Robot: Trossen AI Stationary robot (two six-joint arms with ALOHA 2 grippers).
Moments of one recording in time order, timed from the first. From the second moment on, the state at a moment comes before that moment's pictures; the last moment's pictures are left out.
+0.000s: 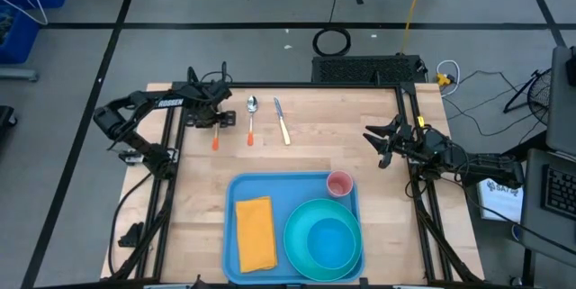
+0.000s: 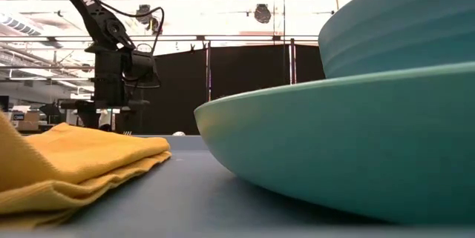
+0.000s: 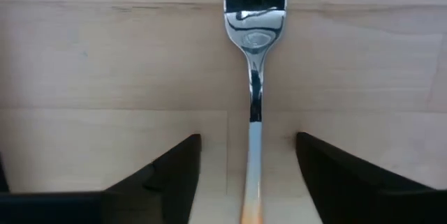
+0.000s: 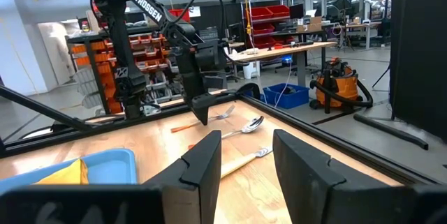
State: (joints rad) left arm 0.83 1.55 0.75 -0.68 -0.04 -0.76; right arm -0.15 0.01 0.02 0.07 0.23 0.12
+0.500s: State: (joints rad) left arm 0.83 1.55 0.75 -0.70 -0.06 -0.74; right arm -0.15 0.01 0.02 0.07 0.23 0.12
